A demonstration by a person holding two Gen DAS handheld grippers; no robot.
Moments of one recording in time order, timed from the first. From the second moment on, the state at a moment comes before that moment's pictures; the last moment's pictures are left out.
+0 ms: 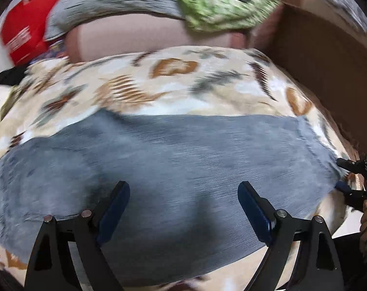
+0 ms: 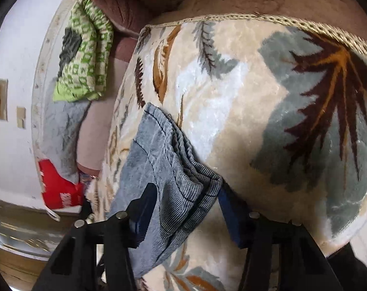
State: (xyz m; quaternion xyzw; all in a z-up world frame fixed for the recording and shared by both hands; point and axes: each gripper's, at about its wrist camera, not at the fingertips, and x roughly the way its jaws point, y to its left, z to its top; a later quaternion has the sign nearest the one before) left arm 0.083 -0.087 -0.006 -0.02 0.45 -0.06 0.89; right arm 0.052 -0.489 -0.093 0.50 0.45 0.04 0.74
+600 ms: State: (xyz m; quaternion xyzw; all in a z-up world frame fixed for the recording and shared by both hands) left arm 0.120 -0.179 -0.038 0.10 0.50 -0.03 0.86; right arm 0.059 -0.475 -0.082 0.40 0.48 0.02 0.78
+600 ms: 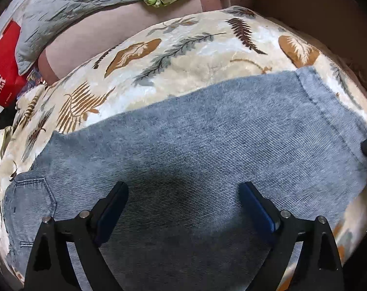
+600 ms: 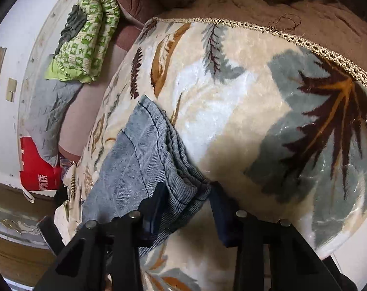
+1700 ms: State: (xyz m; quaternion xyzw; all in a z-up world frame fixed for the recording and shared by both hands) left arm 0.063 0.002 -0.009 -0.08 0.46 -0.03 0.88; right arm 0.058 -0.240 0.067 0.10 0.39 0.15 0.90
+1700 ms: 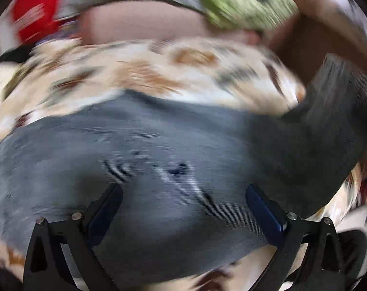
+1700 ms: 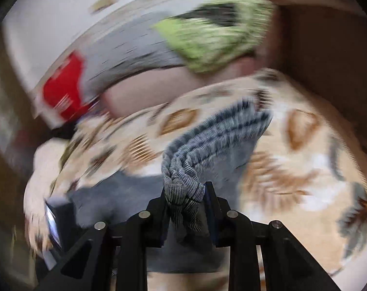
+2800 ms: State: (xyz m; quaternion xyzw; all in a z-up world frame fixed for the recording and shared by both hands) left arm 0.056 -0.035 -0.059 -0.01 0.51 -0.01 0.86; right arm 0.149 -0.293 -0.029 0.38 0.50 0.25 0.73
